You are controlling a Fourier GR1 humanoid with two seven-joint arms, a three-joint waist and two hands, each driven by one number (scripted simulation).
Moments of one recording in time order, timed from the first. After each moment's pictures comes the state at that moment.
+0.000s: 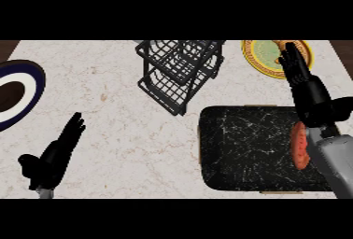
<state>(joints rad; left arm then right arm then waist) 0.03 0.41 -0.18 -1.36 0.28 0.09 -0.15 -0.40 -0.50 0.25 -1.40 -0.33 -0.25 -0.13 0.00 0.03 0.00</state>
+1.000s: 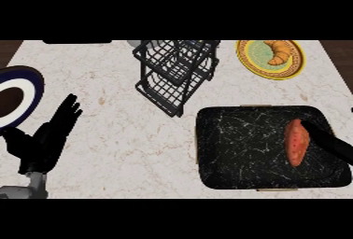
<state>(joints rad) -0.04 0.42 -0.13 -1.52 0.32 0.12 0.10 0.04 -0.56 0.07 -1.67 -0.20 -0.72 0.09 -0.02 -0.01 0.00</state>
